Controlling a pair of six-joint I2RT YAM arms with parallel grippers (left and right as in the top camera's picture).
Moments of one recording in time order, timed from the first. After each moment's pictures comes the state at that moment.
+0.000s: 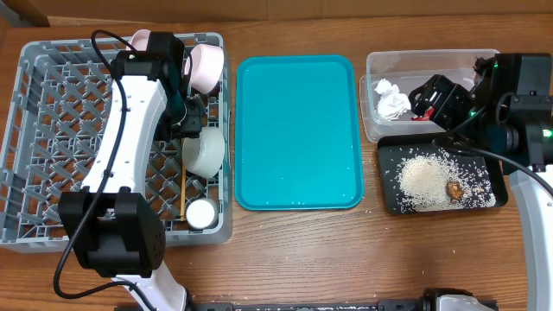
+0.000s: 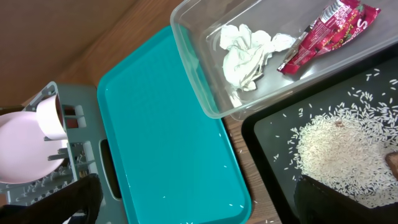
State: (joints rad) left arm -0.04 1.88 1.72 -1.35 -0.07 -0.15; right arm -0.04 1.34 1.46 -1.06 -0.26 0.54
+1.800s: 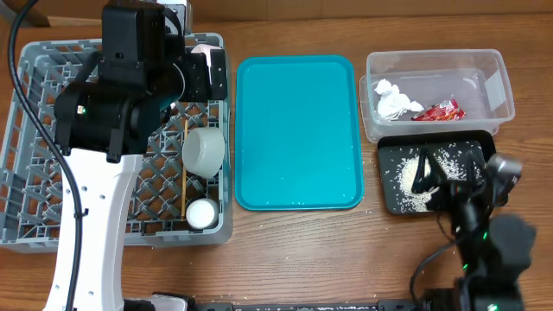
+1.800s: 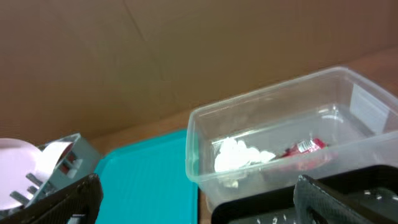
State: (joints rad) left arm -0.19 1.52 1.93 -1.15 0.01 -0.16; right arm -0.04 0.39 0.43 -0.19 -0.12 0.35
